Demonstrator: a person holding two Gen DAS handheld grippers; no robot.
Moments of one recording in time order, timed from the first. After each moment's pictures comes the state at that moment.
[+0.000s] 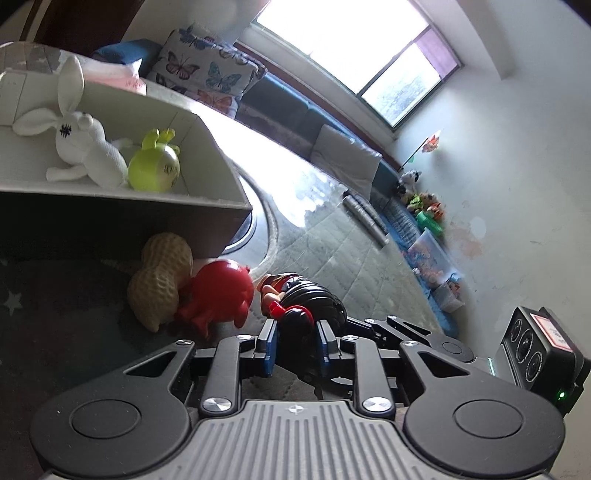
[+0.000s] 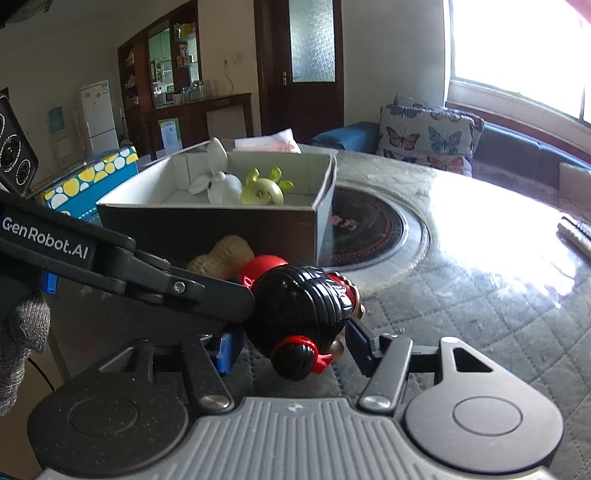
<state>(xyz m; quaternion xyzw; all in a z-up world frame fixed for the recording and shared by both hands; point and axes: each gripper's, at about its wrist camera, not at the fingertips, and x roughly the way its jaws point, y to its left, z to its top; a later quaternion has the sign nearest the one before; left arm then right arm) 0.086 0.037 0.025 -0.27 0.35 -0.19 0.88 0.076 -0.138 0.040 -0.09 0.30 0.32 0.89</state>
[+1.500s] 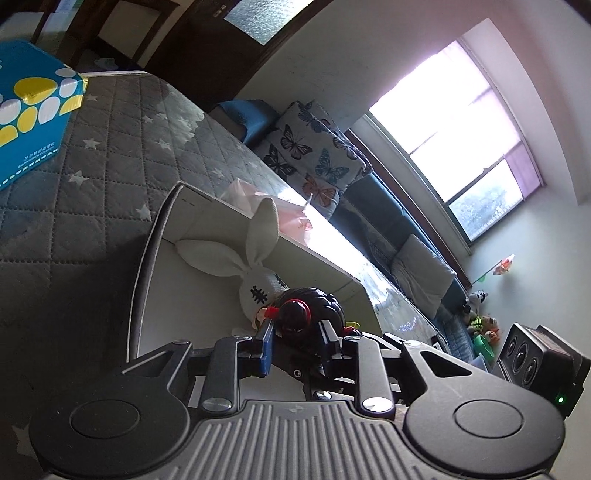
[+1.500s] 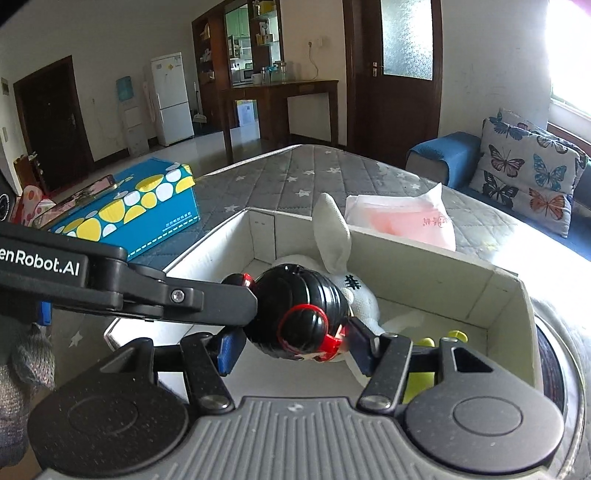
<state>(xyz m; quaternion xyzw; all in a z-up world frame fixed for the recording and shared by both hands) 0.137 0.220 0.039 -0.38 0.28 -0.01 0.88 0.196 0.075 0.062 -0.13 0.32 0.43 0.83</state>
